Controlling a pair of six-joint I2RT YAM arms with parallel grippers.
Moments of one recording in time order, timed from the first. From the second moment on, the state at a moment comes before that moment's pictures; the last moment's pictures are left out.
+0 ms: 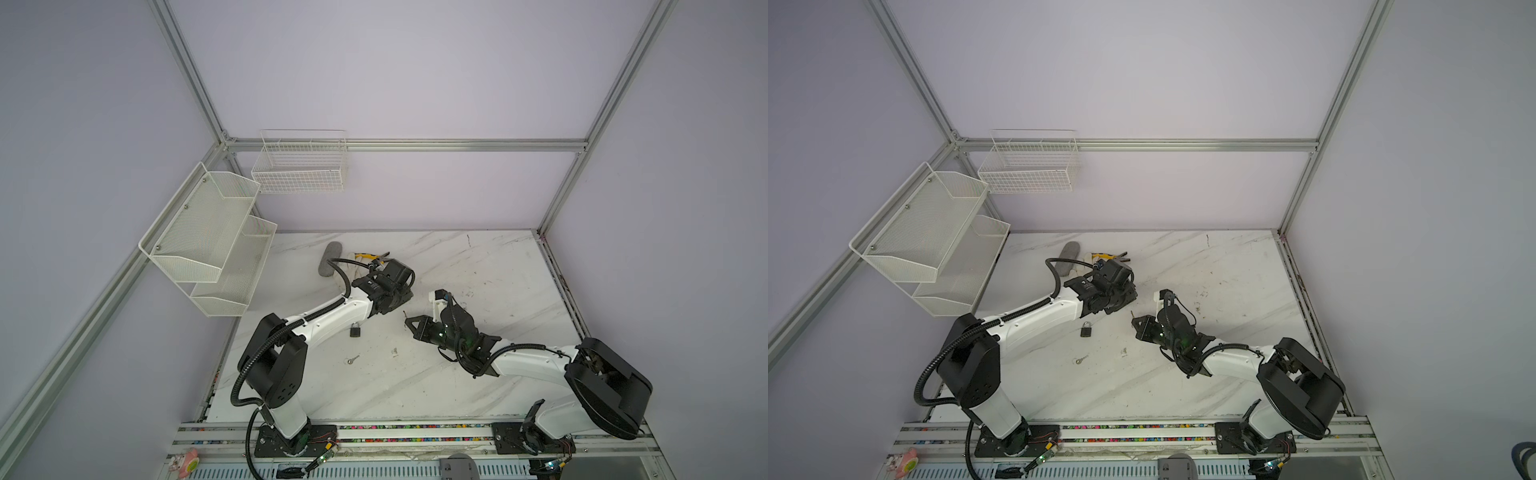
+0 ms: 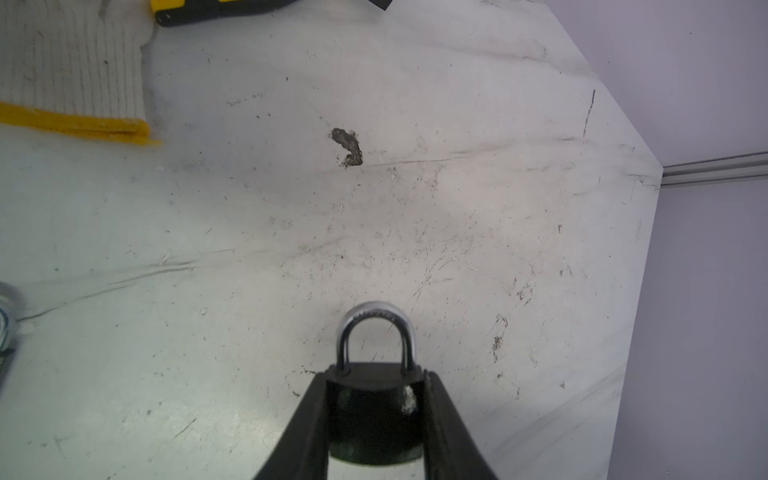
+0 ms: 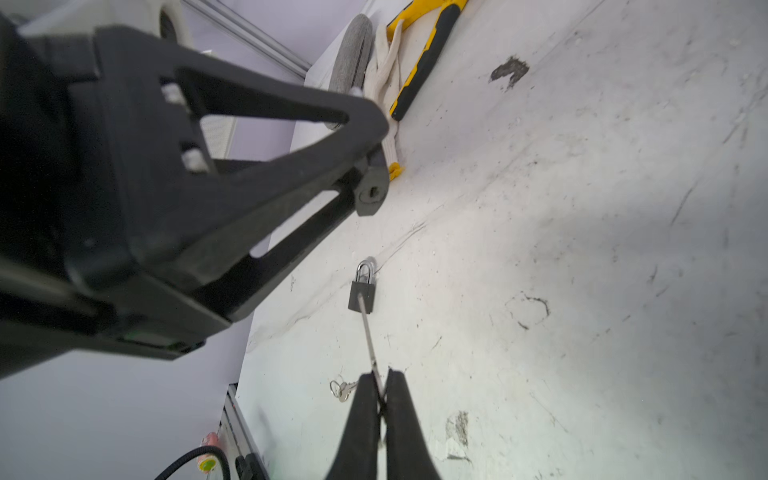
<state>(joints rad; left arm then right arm) -0.70 1.70 1.31 -0.51 -0.19 -1.15 0.84 1.47 0.60 0.46 -0.06 0.99</state>
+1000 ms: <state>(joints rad) -0.70 1.67 1.29 -0.51 -0.18 -1.12 0.80 1.51 0.65 0.48 -0.05 0.96</state>
